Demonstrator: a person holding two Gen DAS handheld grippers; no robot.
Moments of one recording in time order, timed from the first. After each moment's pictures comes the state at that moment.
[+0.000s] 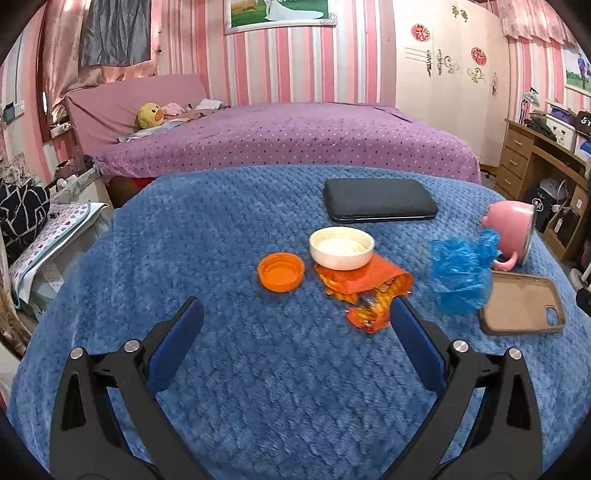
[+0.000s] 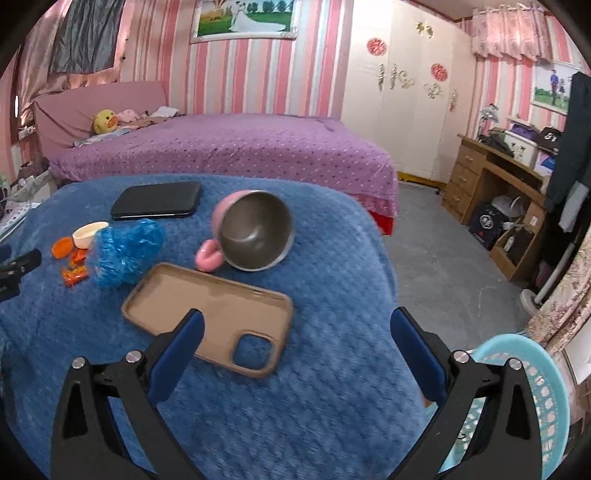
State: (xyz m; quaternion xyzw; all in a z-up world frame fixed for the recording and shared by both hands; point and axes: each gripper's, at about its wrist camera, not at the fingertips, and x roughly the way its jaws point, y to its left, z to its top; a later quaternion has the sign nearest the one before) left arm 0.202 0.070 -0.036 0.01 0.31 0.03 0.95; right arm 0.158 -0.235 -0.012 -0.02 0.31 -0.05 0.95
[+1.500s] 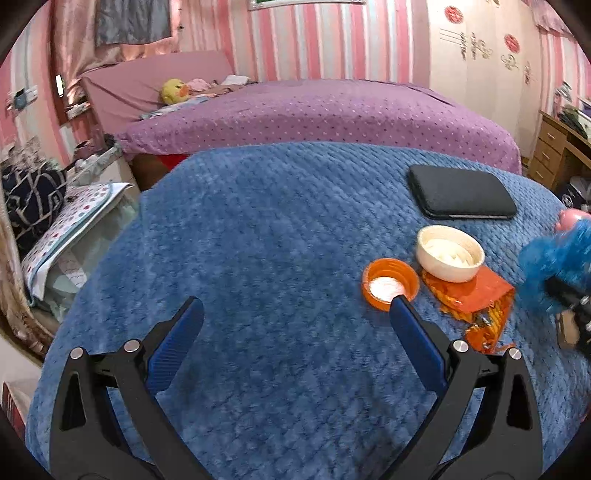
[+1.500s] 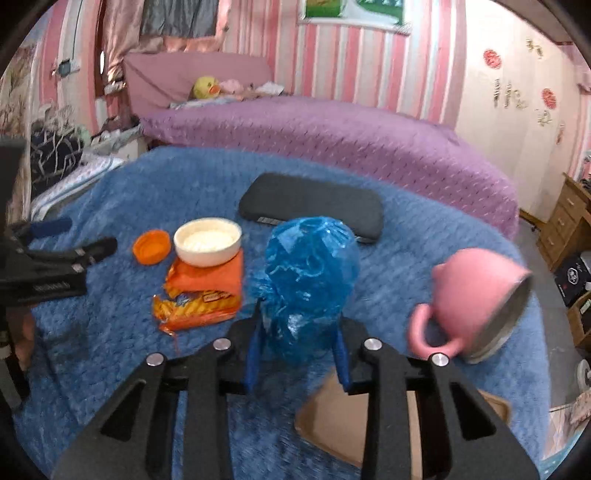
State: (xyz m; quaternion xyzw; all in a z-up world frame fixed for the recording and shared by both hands) left arm 0.255 0.135 -0.050 0.02 0.36 0.07 0.93; right arm 0.239 -0.105 -0.035 -0.06 0.33 0.14 0.93
